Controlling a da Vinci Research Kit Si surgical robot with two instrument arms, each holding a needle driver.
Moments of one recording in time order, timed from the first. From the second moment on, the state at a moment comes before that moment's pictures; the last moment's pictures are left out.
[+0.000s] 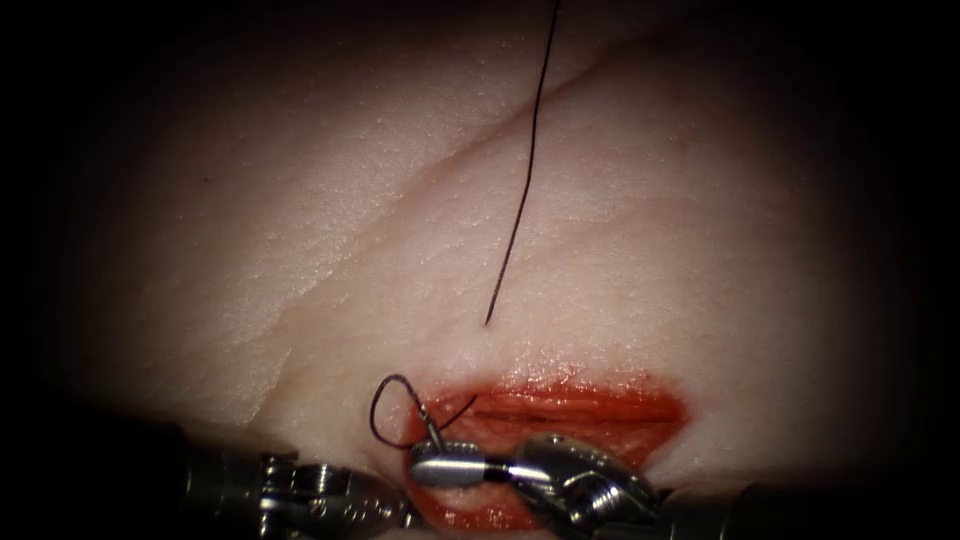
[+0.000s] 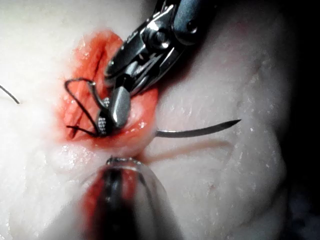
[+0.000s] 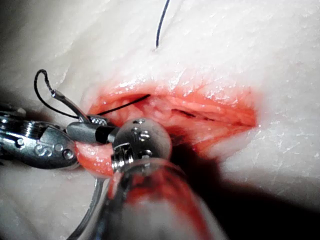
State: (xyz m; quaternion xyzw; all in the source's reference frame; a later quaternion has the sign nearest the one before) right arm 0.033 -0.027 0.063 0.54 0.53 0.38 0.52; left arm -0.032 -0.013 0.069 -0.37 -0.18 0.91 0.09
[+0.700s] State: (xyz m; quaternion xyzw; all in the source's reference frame) right arm 0.029 -0.015 0.063 0.39 0.64 0.42 0.52; left arm -0.032 -0.014 0.067 -0.37 -0.18 0.91 0.09
